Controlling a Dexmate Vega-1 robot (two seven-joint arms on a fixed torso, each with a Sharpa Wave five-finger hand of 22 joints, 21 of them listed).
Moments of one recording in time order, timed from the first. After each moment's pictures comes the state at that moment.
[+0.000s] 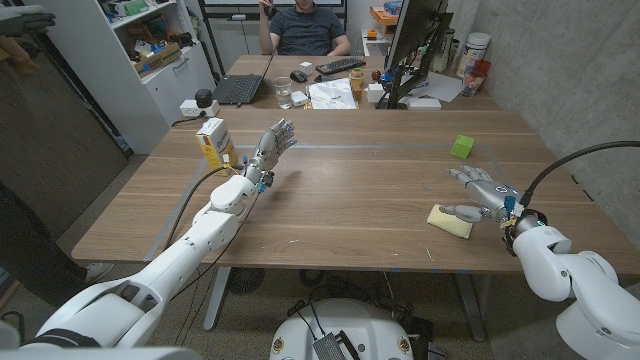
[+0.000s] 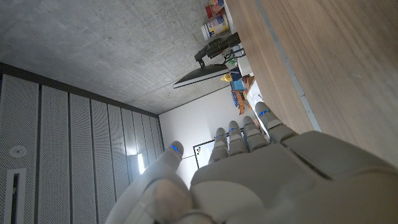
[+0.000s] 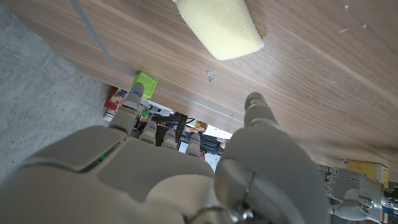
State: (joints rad) left arm 0.74 0.46 0.45 -1.20 -0.56 -0.34 -0.10; left_hand 0.03 0.07 0.55 0.13 0.18 0.06 0.04 0.18 0.17 0.07 0.04 0.20 0.19 0.04 0.05 0.18 0.17 0.04 0.07 0.41 0.19; right arm -1.74 -0.86 0.04 -2.43 -0.89 -0.58 0.17; right_hand 0.52 -0.06 0.32 -0.15 0.25 -0.08 -0.22 0.18 0.20 -0.16 -0.02 0.19 0.20 -0.14 0.11 0.19 0.19 0.26 0.22 0.18 0.17
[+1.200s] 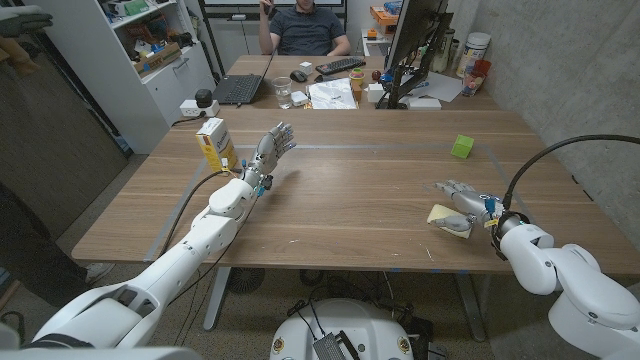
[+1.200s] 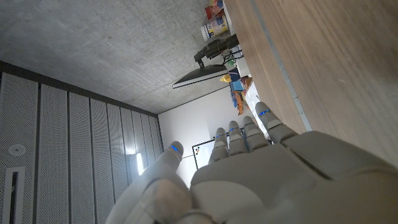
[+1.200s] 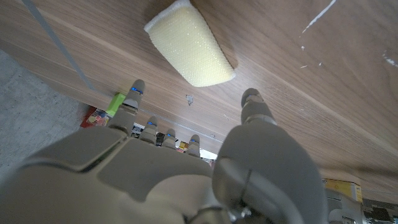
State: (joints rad) left arm 0.77 0.47 0.45 -1.21 -0.57 -0.34 -0.10; left_hand 0.03 0.07 0.54 0.14 0.18 0.06 0.04 0.18 0.17 0.07 0.04 0.20 0.19 0.04 0.05 0.18 0.17 0.04 0.07 0.41 0.19; right arm -1.65 -1.07 -0.09 -2.43 -0.73 -0.70 0.19; right_hand 0.58 -0.06 0.31 -0.15 0.26 -0.10 -0.22 0.19 0.20 -0.17 -0.03 0.20 0.20 -0.09 0.10 0.21 0.18 0.30 0.22 0.19 0.17
